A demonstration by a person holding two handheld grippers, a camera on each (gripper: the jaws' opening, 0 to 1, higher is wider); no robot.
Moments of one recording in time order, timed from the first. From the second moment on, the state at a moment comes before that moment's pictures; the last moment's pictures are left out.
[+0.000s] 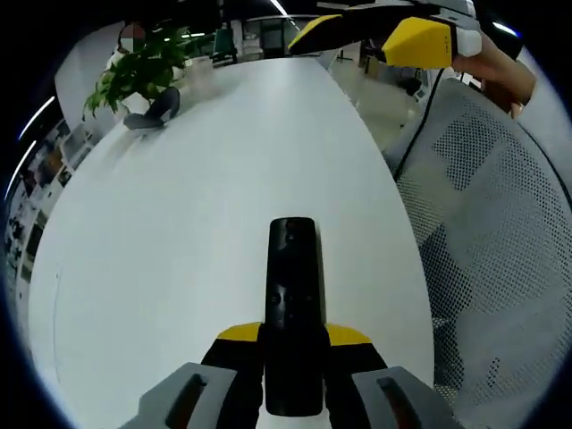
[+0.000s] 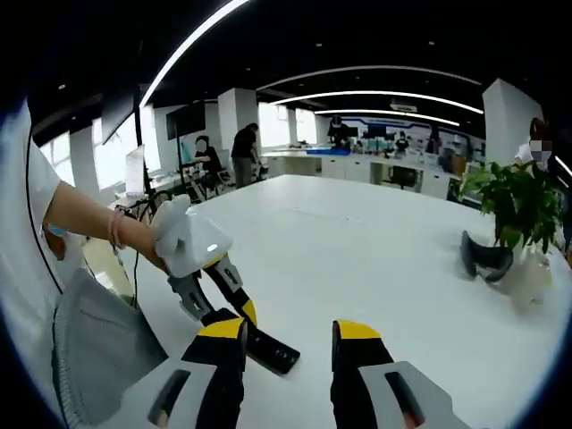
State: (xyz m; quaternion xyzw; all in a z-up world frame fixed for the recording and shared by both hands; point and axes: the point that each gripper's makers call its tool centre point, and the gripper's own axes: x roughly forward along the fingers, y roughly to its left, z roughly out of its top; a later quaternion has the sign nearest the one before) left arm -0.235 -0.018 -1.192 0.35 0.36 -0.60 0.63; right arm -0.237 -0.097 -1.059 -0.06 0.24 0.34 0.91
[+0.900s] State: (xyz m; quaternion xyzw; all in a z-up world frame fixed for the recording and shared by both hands) left arm -0.289 -0.011 -1.190 0.34 0.33 -0.62 0.63; right arm -0.269 -0.068 -1.142 -0.20 0.37 0.47 0.77
